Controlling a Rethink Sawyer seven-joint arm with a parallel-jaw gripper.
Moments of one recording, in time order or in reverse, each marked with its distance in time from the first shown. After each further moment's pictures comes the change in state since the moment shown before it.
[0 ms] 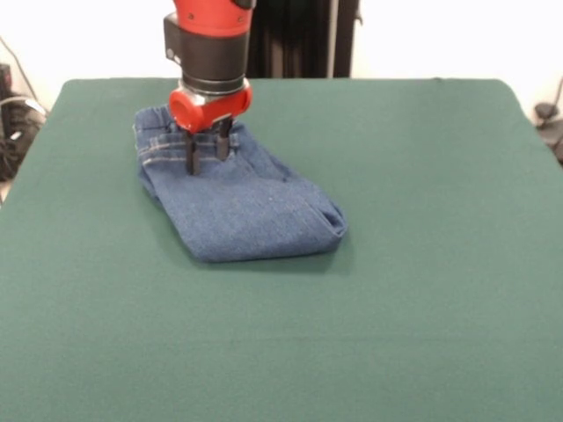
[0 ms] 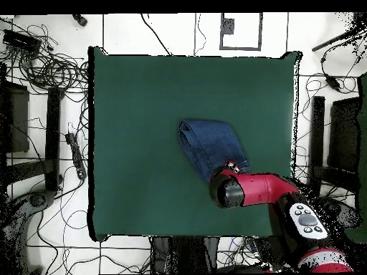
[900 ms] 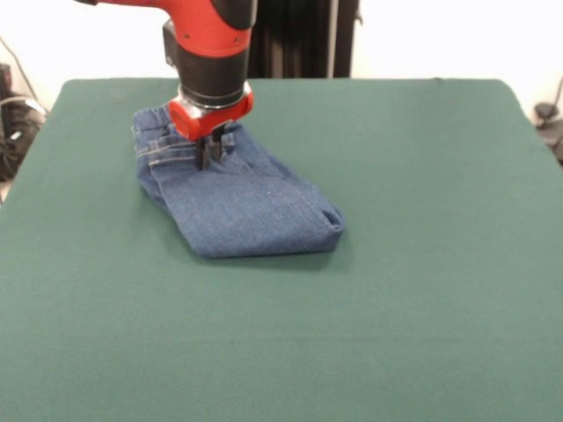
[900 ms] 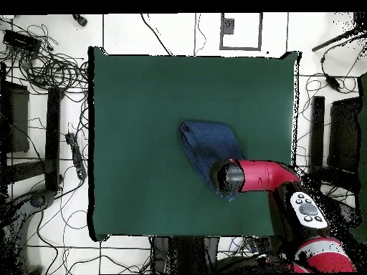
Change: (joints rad) arm 0.008 0.028 0.025 -0.085 0.067 0.234 0.000
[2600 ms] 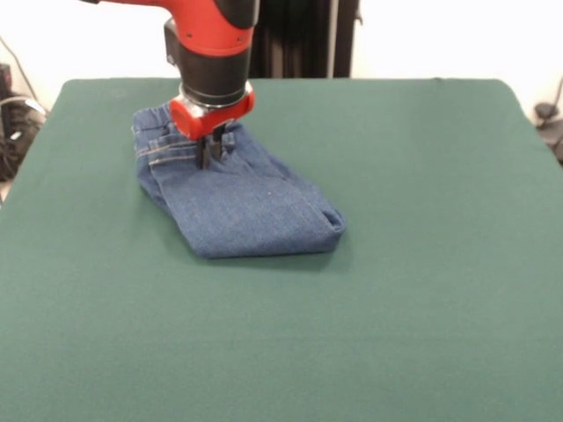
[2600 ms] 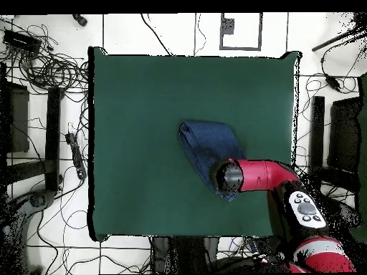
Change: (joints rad) arm 0.011 -0.005 -0.005 0.001 -0.004 0.003 0.000
